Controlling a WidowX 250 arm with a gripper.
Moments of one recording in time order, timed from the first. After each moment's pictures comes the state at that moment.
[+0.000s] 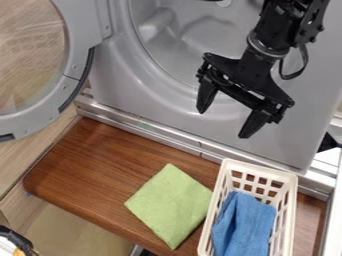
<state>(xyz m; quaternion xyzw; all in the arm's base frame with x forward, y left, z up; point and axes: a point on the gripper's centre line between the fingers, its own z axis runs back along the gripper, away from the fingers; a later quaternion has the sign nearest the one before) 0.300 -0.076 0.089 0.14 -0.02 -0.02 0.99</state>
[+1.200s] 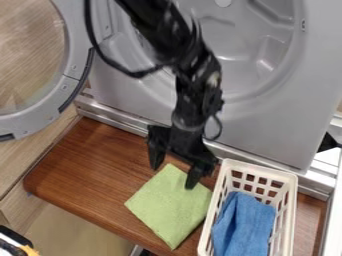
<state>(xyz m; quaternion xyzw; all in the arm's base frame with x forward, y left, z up) 0.278 -0.012 -0.024 0.08 -0.01 -0.01 1.00</state>
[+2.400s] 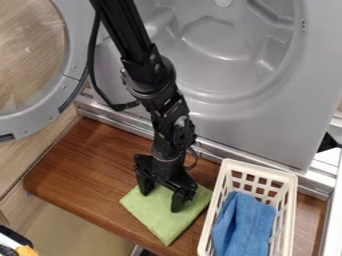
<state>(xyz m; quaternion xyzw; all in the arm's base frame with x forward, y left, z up) 0.267 0.025 -0.080 0.07 -0.01 -0.01 1.00</state>
